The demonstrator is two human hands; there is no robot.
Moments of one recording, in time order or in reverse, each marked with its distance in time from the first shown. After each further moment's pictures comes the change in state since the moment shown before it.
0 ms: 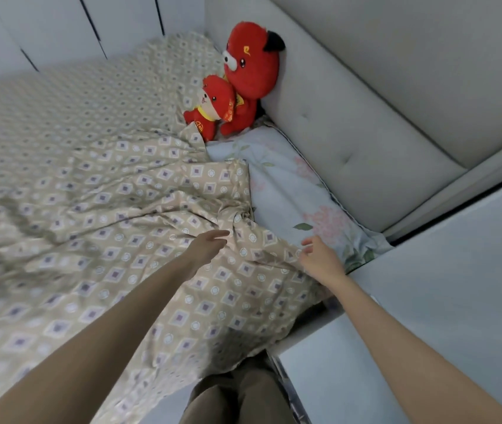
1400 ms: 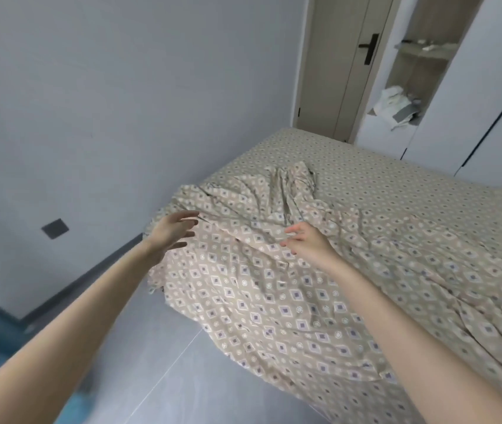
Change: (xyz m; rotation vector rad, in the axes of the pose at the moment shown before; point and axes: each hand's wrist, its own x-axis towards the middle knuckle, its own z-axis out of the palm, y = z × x) left_hand -0.654 -0.415 -0.259 -0.579 1.152 0.012; right_hand -0.519 -0.355 0.325 -0.105 -0.717 -0.990
